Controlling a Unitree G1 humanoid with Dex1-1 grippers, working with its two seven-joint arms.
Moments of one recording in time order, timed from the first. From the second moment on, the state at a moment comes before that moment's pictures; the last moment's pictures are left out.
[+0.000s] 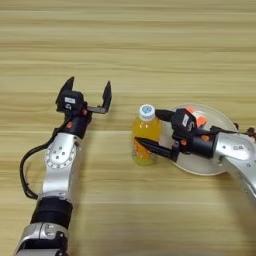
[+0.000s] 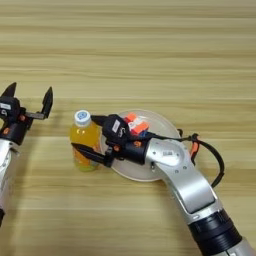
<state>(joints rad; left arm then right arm) -0.22 0.08 0.07 0.41 -0.12 -0.45 -0.22 -0.16 -0.36 0.33 -0.24 0.21 0.18 0.77</state>
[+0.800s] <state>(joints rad) -0.23 0.08 0.07 0.41 -0.12 -0.47 -0.22 -0.15 -0.37 0.32 -0.30 0.22 0.23 0.77</state>
